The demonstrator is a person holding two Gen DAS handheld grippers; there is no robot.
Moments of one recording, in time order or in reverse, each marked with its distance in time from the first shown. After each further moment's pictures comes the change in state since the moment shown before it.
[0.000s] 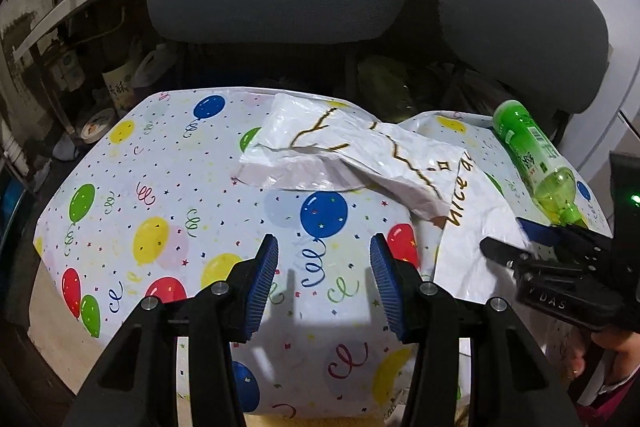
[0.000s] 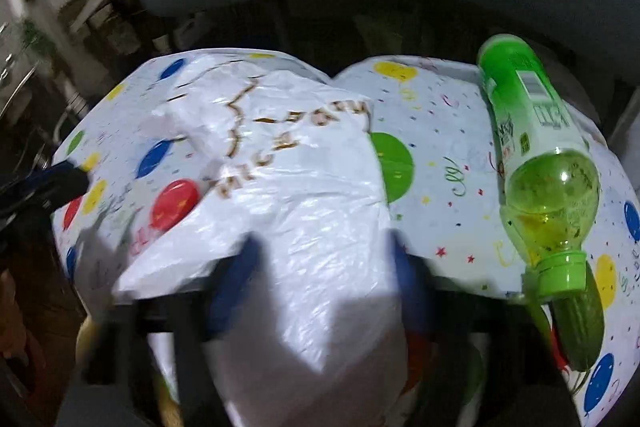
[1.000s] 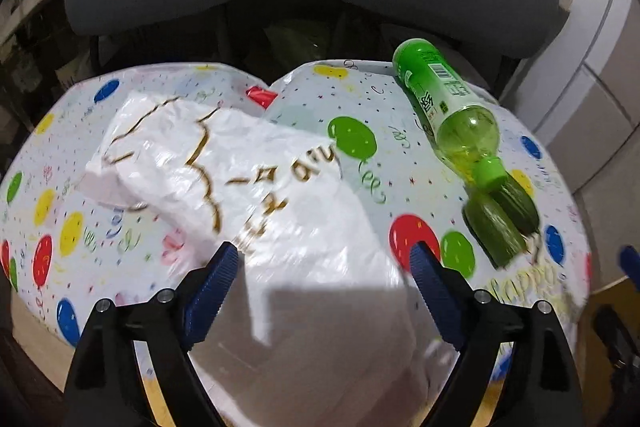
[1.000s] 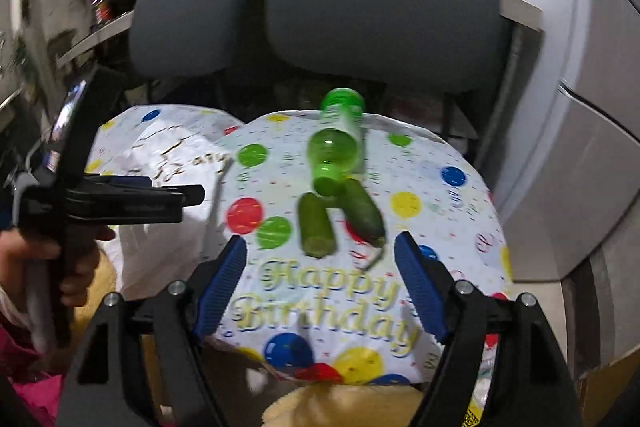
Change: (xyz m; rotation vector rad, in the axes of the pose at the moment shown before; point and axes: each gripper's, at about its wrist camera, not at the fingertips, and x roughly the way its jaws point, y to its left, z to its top) left arm 0.026 -0.145 -0.019 0.069 0.100 -0.067; right arm -0.168 -0.074 -0.110 0.070 -0.260 -0.187
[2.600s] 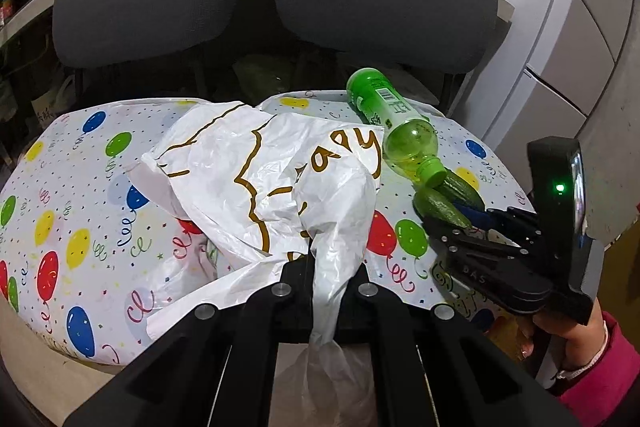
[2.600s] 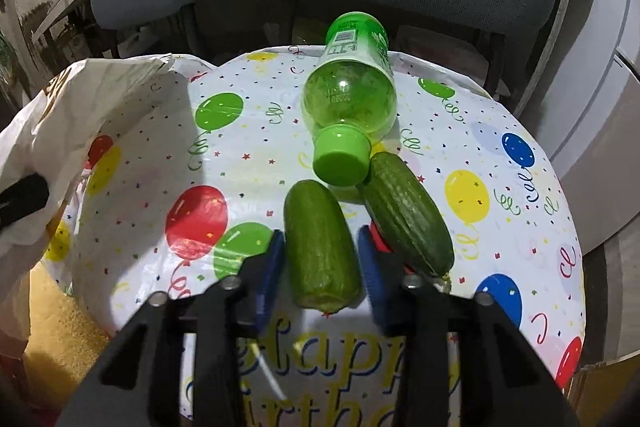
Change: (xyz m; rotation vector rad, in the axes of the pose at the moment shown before) left arm -0.053 0.019 -0.030 0.056 -0.124 -0.164; right arm 0.124 0.015 0.013 -0.002 0.200 -0.011
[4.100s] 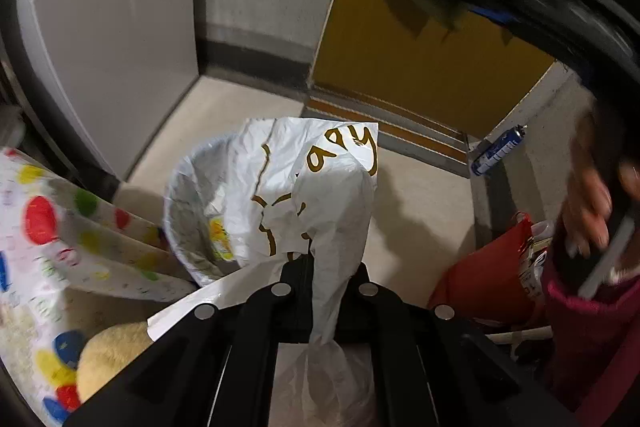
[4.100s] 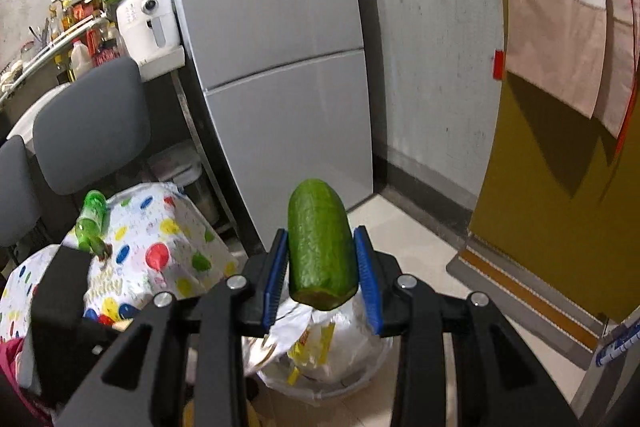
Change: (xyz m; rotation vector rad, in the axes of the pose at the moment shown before) left arm 0.013 -0.400 -0.144 0.919 0.432 -0.753; right arm -0.318 -0.212 -0.264 0.683 -0.363 -0.503
